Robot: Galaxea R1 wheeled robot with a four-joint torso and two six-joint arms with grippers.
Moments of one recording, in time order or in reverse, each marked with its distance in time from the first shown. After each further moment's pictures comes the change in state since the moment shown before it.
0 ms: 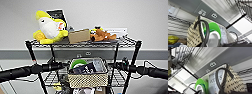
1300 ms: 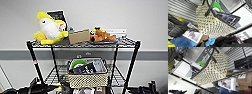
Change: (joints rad) left arm 0.282 -0.369 0.402 0.111 -0.090 0.000; right arm -0.314 -0.459 0.493 -0.054 0.093 -0.005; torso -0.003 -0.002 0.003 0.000
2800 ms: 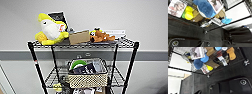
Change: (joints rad) left arm 0.833 0.321 -0.450 0.340 -0.447 0.000; right arm -0.710 0.235 -0.396 -0.224 0.166 -0.006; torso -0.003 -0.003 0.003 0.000
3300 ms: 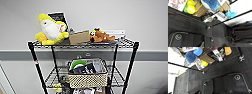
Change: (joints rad) left arm 0.083 0.173 -0.220 0.053 -0.016 0.000; right arm -0.083 0.194 -0.265 -0.064 0.001 0.000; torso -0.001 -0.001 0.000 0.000
